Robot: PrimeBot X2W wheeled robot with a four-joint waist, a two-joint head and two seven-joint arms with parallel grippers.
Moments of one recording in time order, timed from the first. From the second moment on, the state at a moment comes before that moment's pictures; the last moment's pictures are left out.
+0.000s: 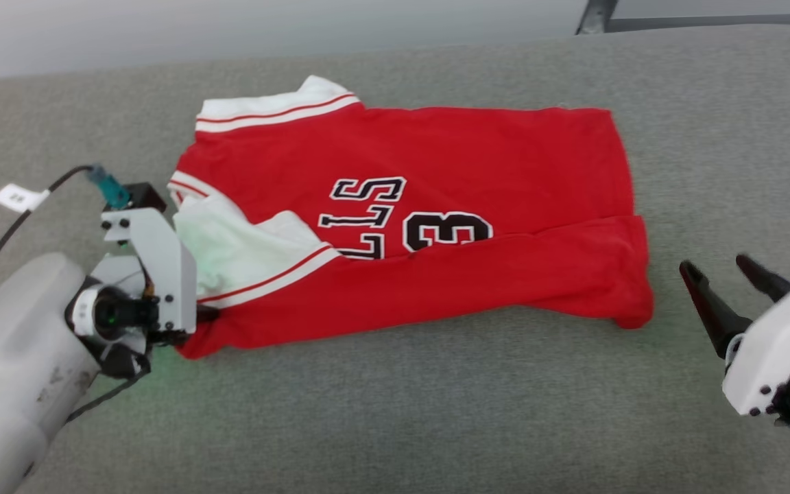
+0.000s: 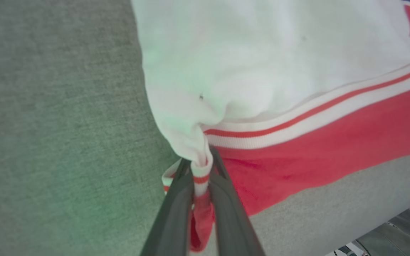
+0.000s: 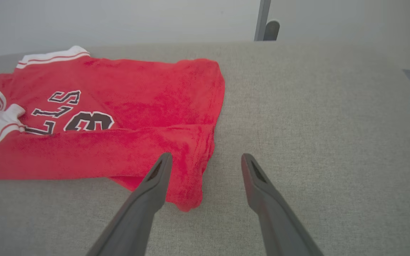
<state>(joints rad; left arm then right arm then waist) -0.93 0.66 -0.97 0.63 -1.35 0.10 0.78 -0.20 -0.17 -0.09 -0.30 0.33 0.13 0.71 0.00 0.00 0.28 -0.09</state>
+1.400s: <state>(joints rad) -1.00 0.53 -0.99 0.74 -1.33 0.02 0.80 -0.40 -0.28 -0.03 0.12 0.38 0.13 1.16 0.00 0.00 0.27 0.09</state>
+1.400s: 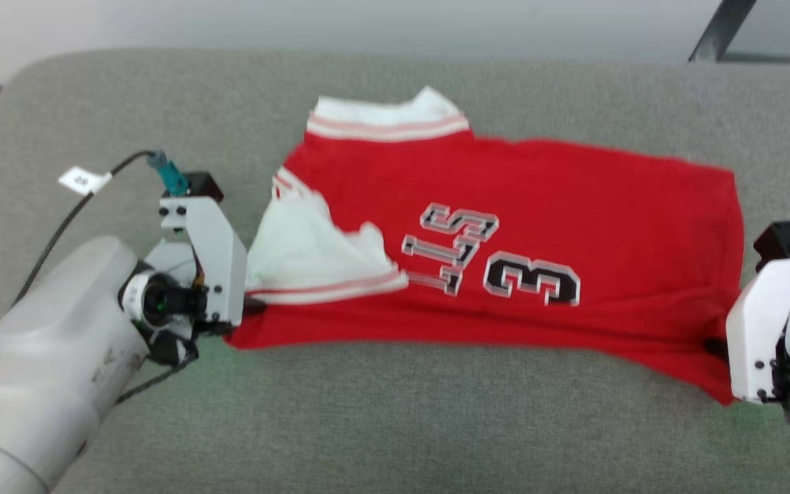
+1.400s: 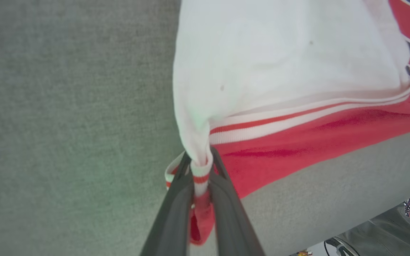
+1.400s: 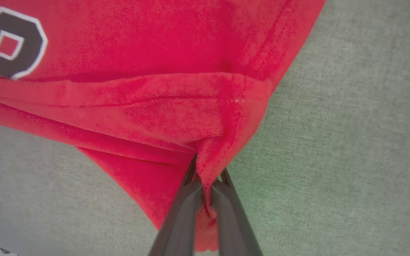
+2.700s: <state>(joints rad) -0.80 0.73 -1.00 0.31 -1.34 0.24 0.83 -0.19 -0.36 -0.02 -0.09 0.49 0.13 1.17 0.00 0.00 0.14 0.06</state>
